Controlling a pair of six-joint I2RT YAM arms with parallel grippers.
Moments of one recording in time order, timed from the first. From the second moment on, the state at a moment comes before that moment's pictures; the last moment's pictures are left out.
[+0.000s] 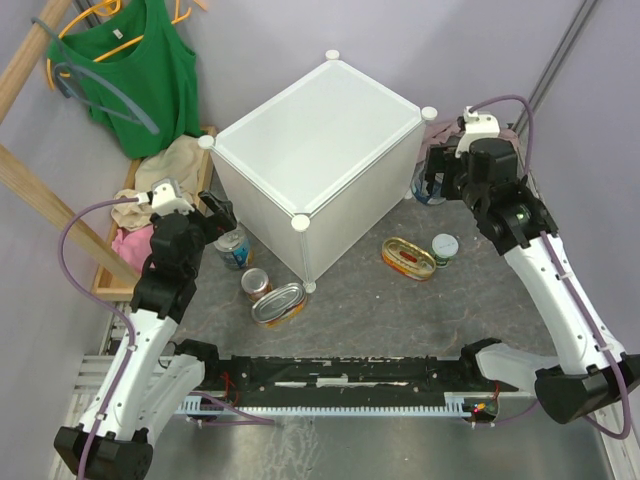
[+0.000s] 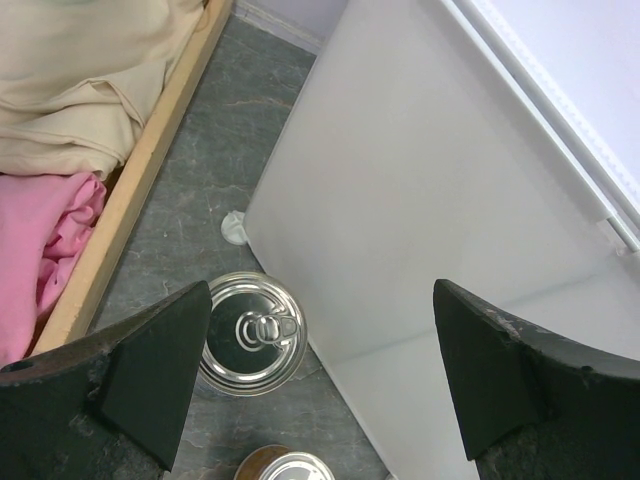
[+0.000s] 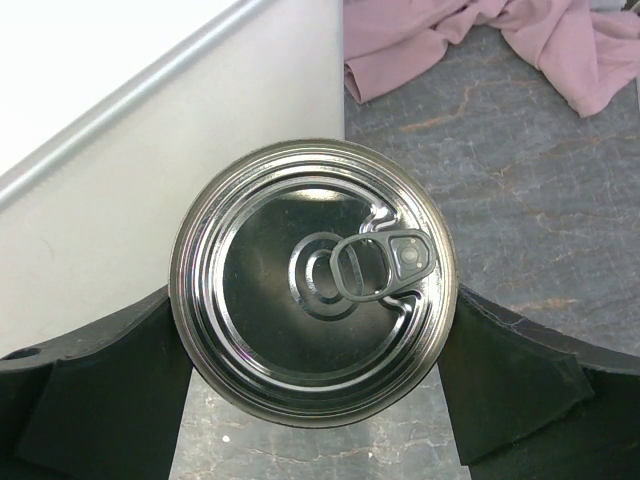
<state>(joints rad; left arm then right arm) -0.21 0.72 0.75 -0.26 -0.29 -0.47 0.33 1.15 1.34 -0.61 0.22 0.17</state>
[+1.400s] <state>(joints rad) -0.21 0.72 0.74 -0.26 -0.29 -0.48 0.34 1.29 1.67 -0.56 0.07 0.20</state>
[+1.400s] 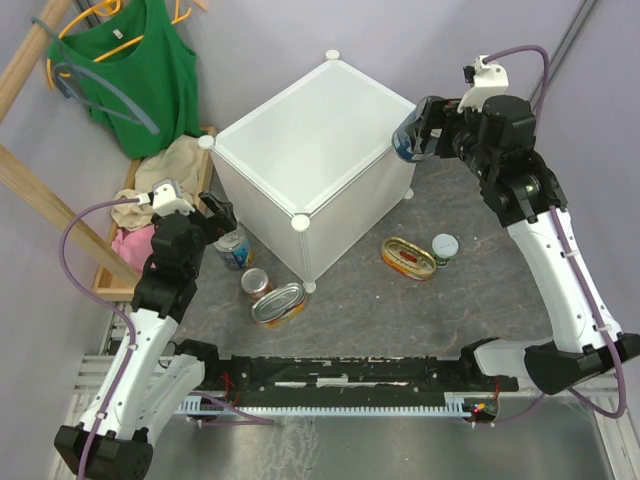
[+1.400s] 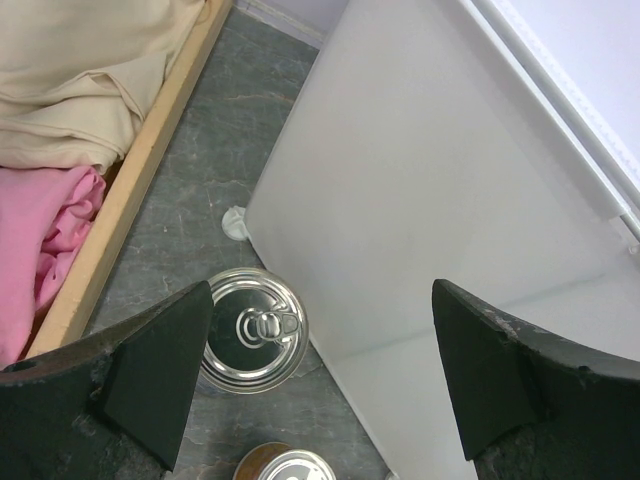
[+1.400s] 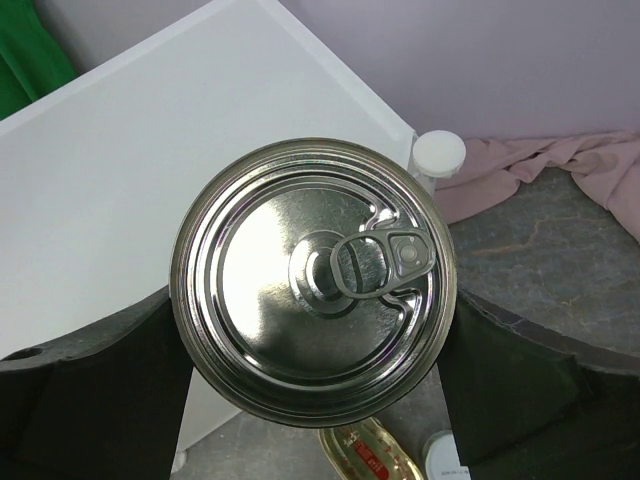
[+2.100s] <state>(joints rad) -0.21 0.72 0.71 -0.25 -0.29 -0.48 0.36 1.47 1.75 -0.42 0.04 0.21</state>
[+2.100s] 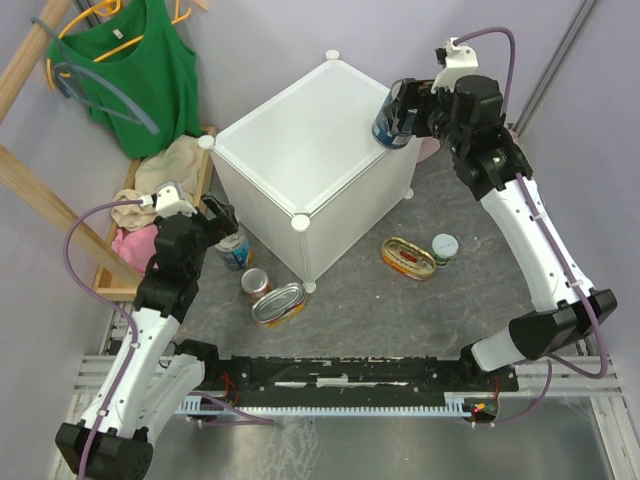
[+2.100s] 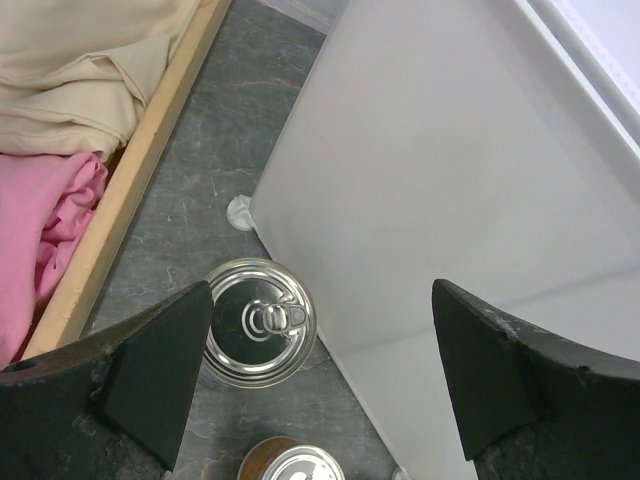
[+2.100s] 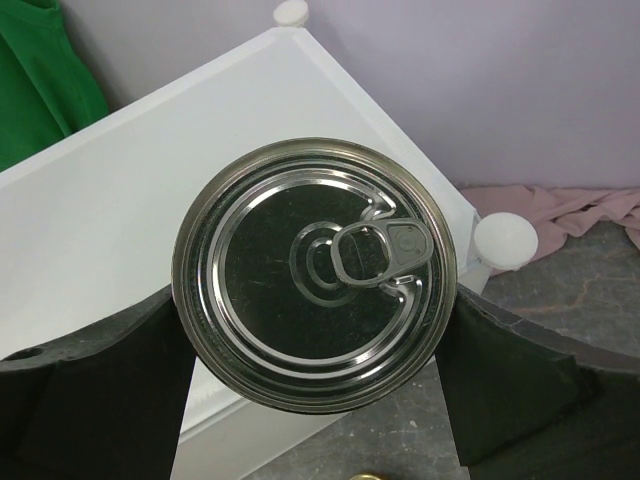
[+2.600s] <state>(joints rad) -0.21 0.73 0.71 -0.24 -0.29 -0.48 0.41 1.63 1.90 -0.40 0.04 0.15</state>
